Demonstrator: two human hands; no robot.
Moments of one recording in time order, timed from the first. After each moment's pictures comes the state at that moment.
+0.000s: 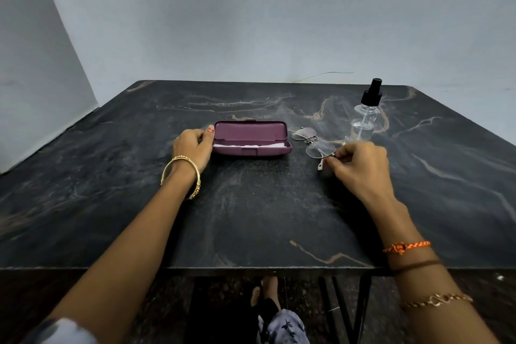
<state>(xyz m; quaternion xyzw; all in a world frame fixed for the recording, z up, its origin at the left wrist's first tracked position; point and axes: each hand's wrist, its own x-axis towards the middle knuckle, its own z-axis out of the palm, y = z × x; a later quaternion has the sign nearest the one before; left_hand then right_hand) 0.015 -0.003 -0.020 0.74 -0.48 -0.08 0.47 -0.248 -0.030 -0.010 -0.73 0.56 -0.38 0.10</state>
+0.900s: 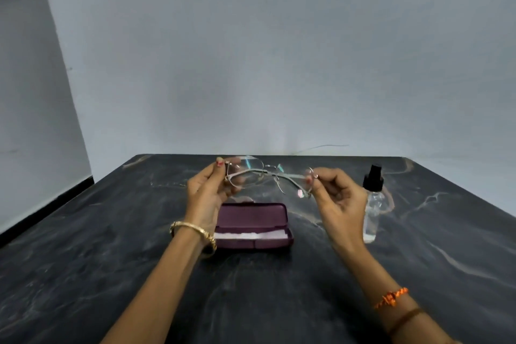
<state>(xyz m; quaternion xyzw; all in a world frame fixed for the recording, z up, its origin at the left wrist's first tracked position) -0.010 -0.041 0.031 0.35 -0.44 -0.33 0.76 -0.191 -0.078 0.020 -0.62 0.21 -0.69 0.31</state>
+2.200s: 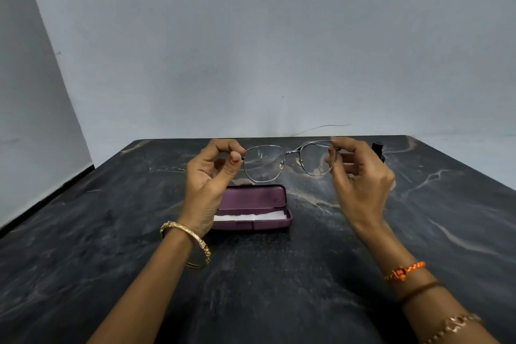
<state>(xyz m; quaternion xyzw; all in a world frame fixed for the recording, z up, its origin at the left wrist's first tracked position) -0.021 -0.020 0.035 0.30 -0.59 -0.22 0.71 -0.212 -0.083 0.027 -0.66 0.30 -0.69 -0.03</state>
